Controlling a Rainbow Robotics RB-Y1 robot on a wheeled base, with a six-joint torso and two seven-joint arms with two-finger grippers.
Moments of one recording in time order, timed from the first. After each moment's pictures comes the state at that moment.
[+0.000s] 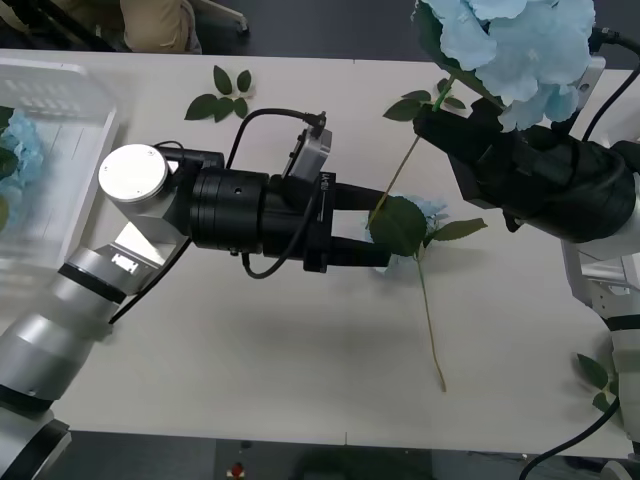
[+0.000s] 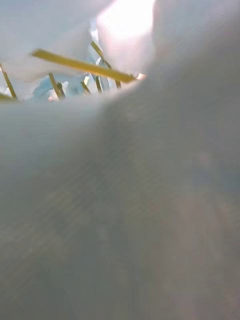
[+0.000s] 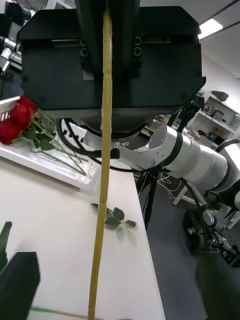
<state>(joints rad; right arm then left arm) -0.33 -0.28 -0.16 -1.62 -2.18 1.33 2.66 -0.53 0.35 -0.33 -1.46 1.93 1.21 -2.73</state>
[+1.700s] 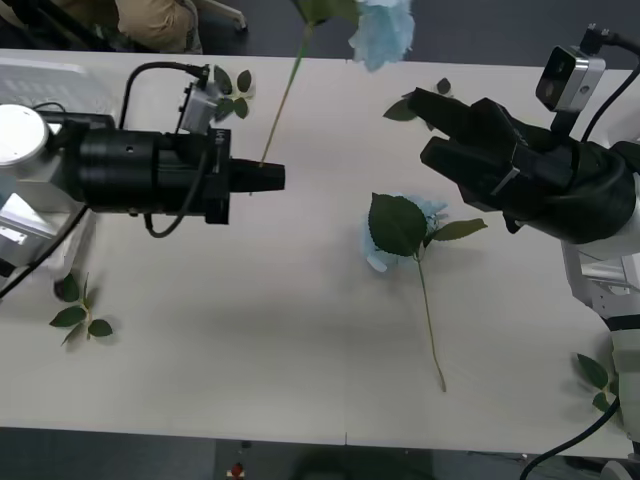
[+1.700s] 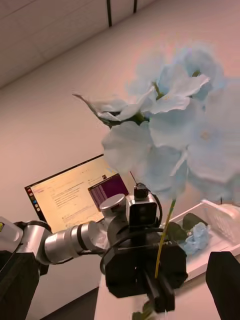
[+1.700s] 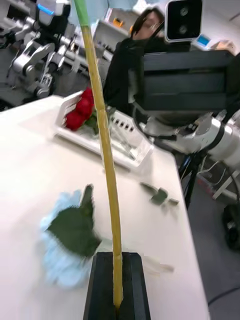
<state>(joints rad) -0.33 -0.28 -0.16 -1.62 -2.18 1.35 2.66 -0.53 0.64 -0.24 -1.47 2.05 1.20 -2.73</state>
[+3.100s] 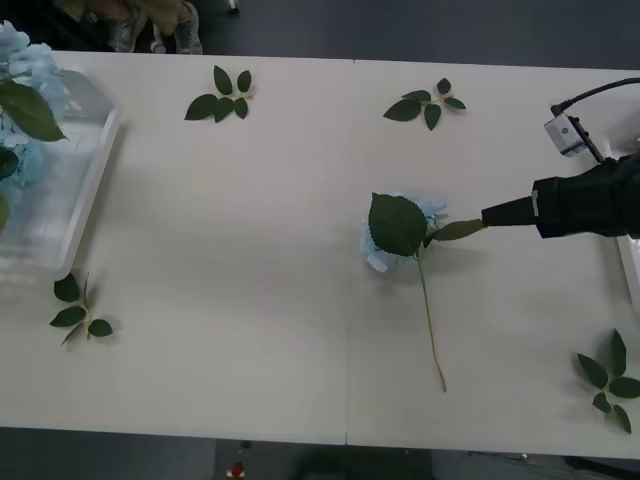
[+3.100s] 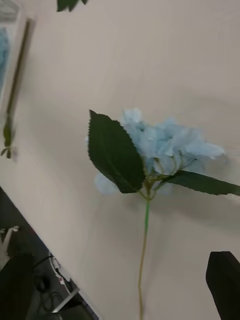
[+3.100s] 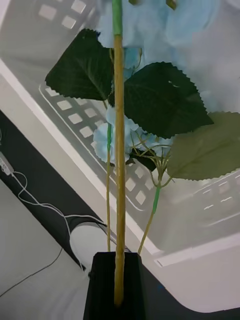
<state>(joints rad) -0.32 -0.59 -0.26 -1.75 -1.29 1.61 1.72 -0.52 1.11 0.17 -1.29 0.75 1.38 -2.56</state>
